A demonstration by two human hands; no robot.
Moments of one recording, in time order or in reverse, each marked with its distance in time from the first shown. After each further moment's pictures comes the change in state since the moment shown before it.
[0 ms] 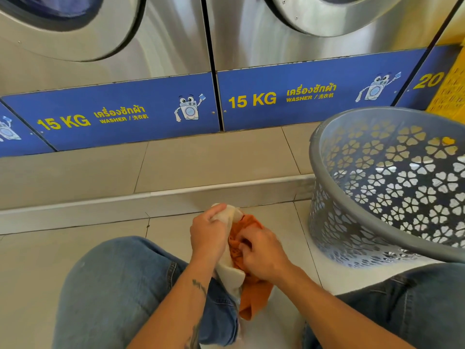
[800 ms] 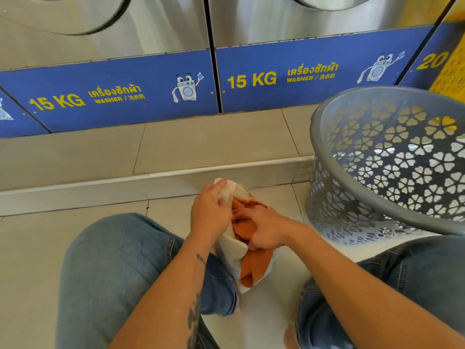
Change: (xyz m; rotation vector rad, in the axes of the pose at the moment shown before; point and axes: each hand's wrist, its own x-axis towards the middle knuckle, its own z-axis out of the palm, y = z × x) left_hand 0.008 -0.015 -0.004 0.376 -0.095 0.313; right_hand 0.007 -0.011 -0.035 -0.189 -0.516 0.132
